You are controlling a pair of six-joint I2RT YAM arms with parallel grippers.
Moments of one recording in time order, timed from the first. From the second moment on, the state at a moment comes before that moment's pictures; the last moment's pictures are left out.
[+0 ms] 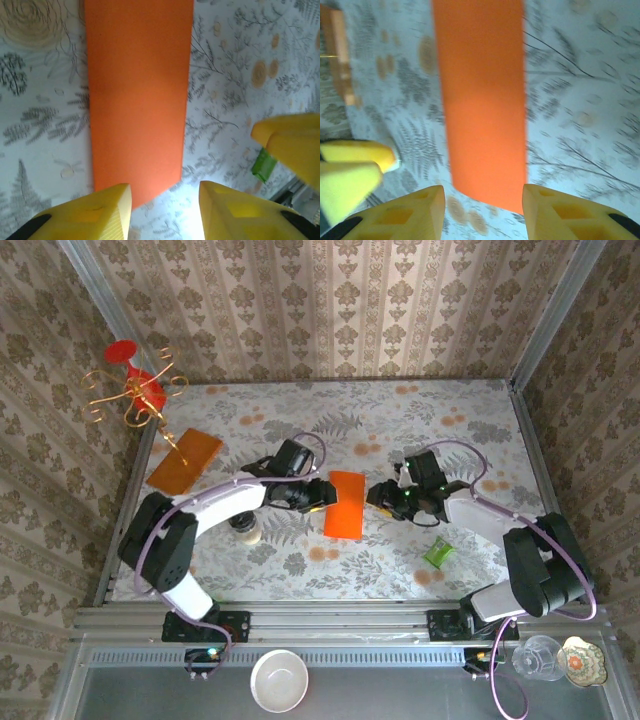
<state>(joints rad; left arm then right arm) -0.69 1.65 1.03 -0.37 0.43 -0.76 0.35 1.44 0.71 -0.22 -0.48 0.82</state>
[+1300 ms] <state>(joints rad) -0.63 1.98 1.17 -0.28 0.62 -0.68 0.42 1.38 0.50 -0.05 -0.44 1.06</state>
